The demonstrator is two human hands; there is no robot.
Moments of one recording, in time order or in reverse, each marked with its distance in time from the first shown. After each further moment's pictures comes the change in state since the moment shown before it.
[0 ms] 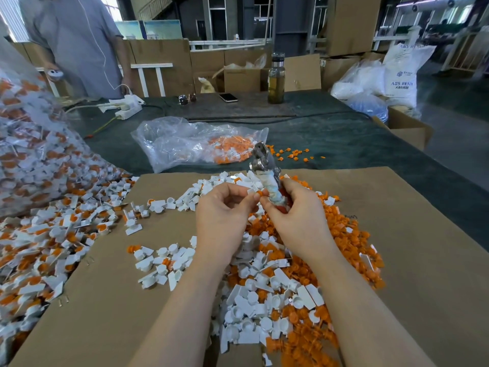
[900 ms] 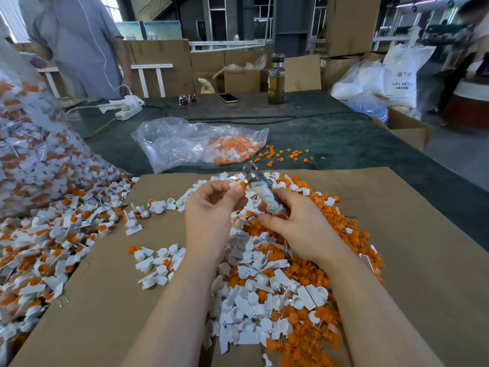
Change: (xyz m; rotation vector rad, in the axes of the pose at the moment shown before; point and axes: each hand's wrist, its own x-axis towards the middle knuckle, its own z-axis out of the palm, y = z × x) left_hand 0.007 -0.005 -0.010 -0.277 0.039 -0.012; right_hand 0.000 0.003 -0.013 0.023 -0.318 0.073
